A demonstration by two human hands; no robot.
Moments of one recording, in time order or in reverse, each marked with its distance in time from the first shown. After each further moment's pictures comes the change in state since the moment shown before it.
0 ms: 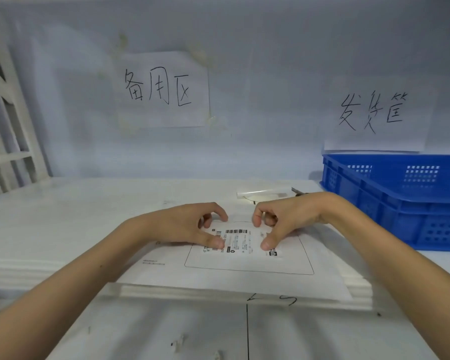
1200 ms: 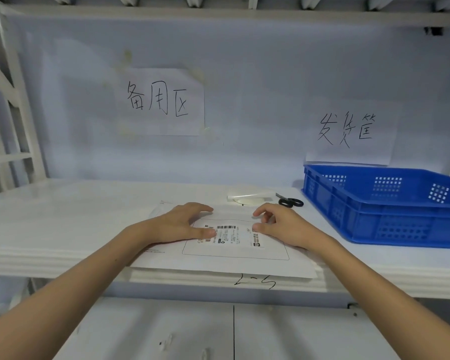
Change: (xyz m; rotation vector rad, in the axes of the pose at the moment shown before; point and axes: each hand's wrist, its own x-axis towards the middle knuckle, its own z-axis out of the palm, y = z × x) left_hand -0.009 -0.006 0.016 0.050 0.129 -0.092; right_hand -0.013 0.031 0.048 0.071 0.671 -0.117
